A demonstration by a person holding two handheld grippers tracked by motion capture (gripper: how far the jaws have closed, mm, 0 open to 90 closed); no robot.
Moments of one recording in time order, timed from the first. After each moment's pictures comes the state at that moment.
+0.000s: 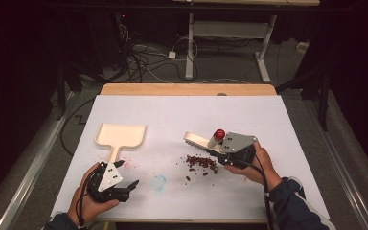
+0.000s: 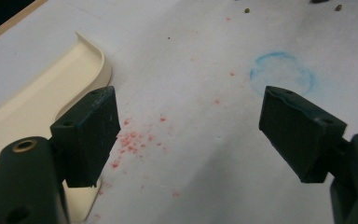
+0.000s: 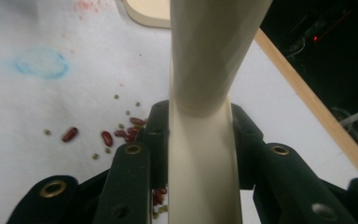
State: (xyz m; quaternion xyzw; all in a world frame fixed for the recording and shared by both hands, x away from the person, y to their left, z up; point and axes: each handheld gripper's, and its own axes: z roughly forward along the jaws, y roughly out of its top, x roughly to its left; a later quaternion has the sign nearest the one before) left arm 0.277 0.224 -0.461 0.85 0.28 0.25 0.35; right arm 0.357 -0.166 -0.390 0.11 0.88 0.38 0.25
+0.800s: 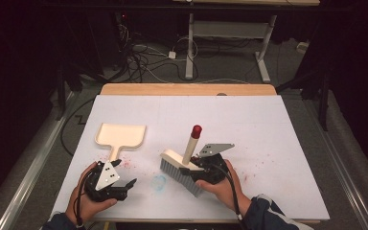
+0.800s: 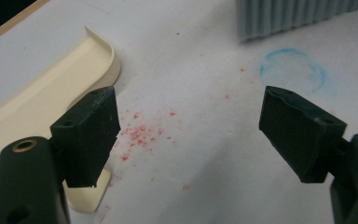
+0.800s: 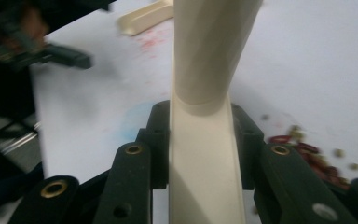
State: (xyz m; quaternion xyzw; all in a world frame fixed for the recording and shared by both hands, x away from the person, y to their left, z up) left arm 0.279 0.229 -0.461 0.85 0.29 0.25 0.35; right arm 0.342 -0.108 -0.439 0.30 0.84 0.45 0.04
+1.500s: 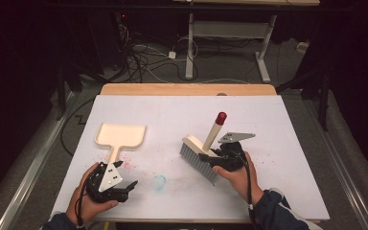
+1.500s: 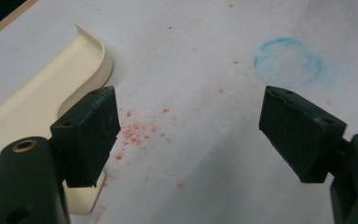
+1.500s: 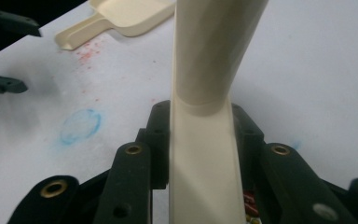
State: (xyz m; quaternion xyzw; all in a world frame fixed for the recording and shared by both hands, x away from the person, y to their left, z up) left arm 0.277 0.225 -0.463 0.87 0.27 0.26 0.33; right arm 0.364 -0.155 -0.425 0.34 0.83 0.44 0.08
